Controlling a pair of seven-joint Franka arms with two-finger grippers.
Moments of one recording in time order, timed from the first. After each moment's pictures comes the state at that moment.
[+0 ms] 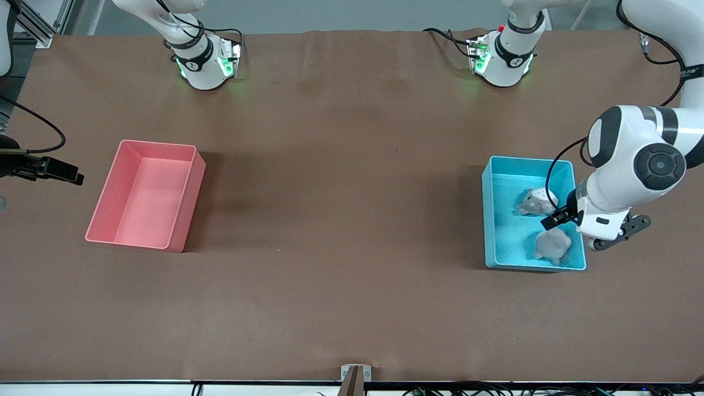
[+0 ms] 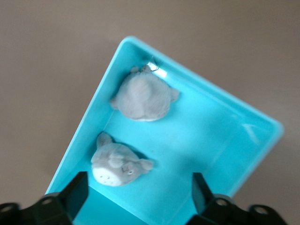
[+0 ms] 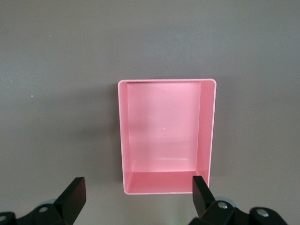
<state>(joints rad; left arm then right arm) 0.09 0.29 -0.21 -1.77 0.19 2.00 -0.62 -0.02 0.21 -0.07 -1.39 0.01 1.47 0.03</state>
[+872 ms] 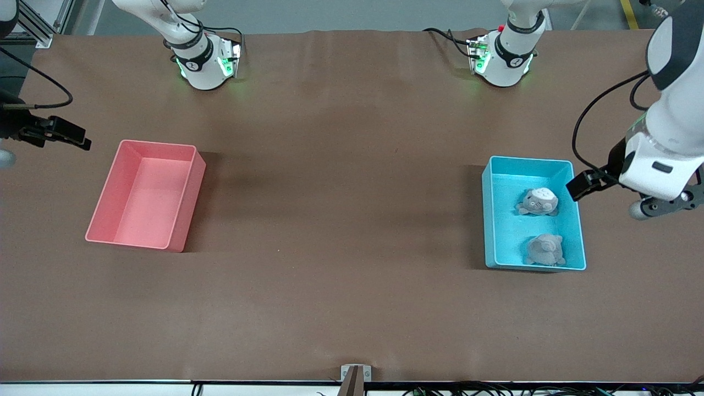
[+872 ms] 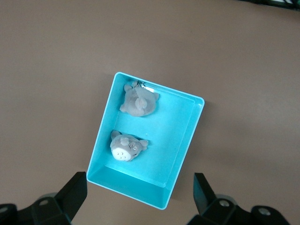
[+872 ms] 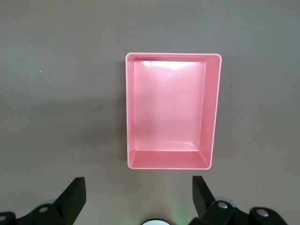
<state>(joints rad) 0.09 0.19 -0.32 -1.38 0.19 1.59 -0.41 -0.01 -0.02 -0.05 -1.61 0.01 1.48 0.03</state>
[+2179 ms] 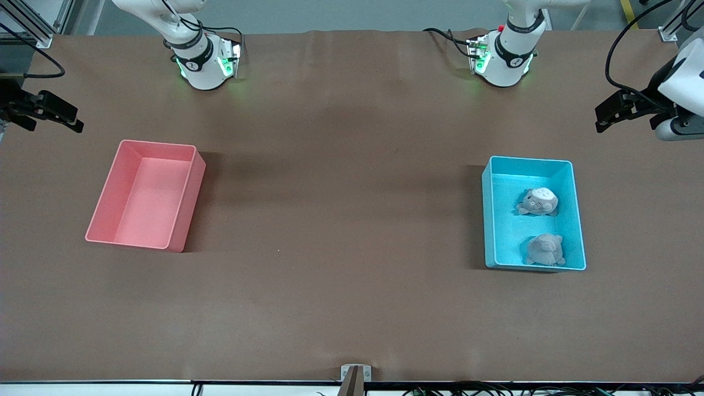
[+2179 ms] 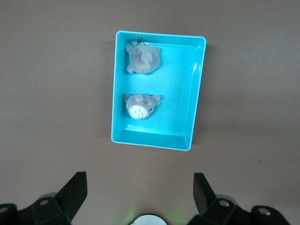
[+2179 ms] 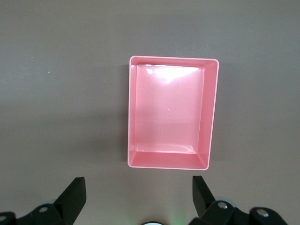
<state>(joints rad) -0.05 -0.03 -0.07 -1.53 0.06 1.44 -0.11 -0.01 -0.11 -0.05 -1.66 0.01 1.50 0.00</state>
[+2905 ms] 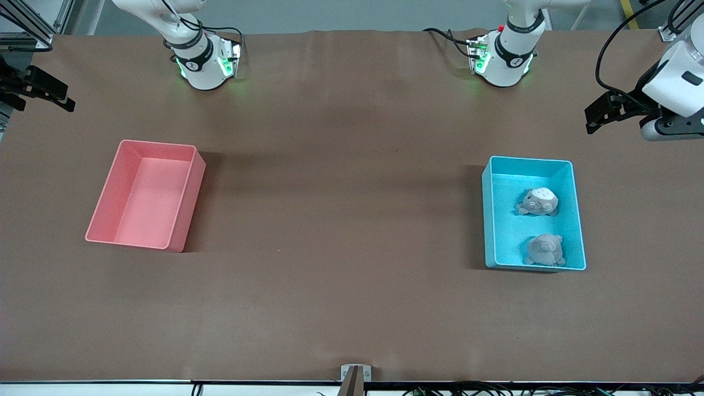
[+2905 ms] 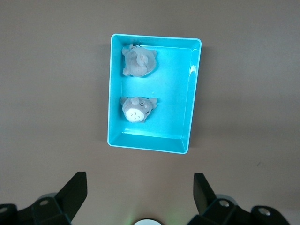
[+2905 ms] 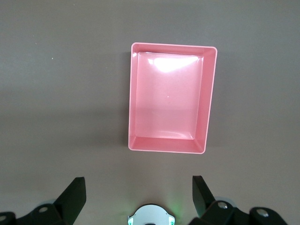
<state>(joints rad) -0.06 -0.04 -0.07 -1.56 0.06 1.47 -0.13 -0.01 -0.13 -0.05 -1.59 0.01 1.38 -0.01</state>
